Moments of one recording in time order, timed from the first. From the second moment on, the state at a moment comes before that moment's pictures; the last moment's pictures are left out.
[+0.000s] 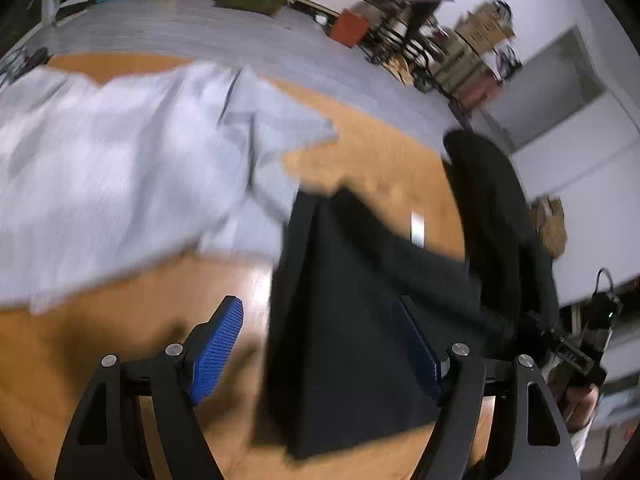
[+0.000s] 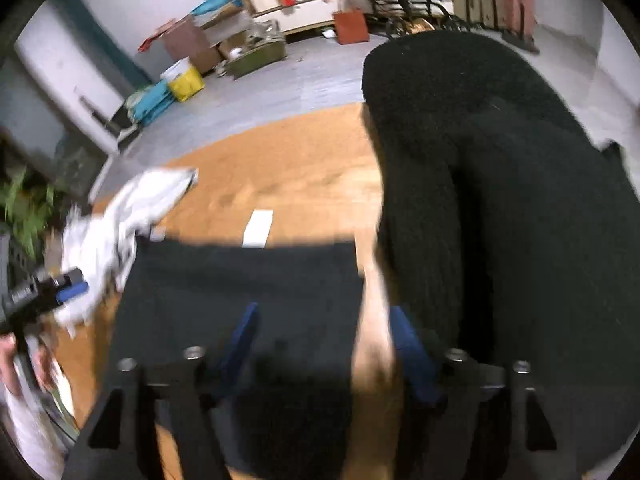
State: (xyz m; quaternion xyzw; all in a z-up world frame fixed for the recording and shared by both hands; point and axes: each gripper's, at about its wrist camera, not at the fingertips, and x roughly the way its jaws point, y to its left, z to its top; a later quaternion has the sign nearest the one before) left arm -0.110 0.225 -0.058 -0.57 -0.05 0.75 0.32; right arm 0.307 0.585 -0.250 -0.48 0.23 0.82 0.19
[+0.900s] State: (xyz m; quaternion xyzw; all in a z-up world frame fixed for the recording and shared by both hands) left arm -0.013 0.133 -0.090 -0.62 -0.02 0.72 0.30; right arm 0.406 0.439 -0.328 -0.56 0.32 0.76 0.07
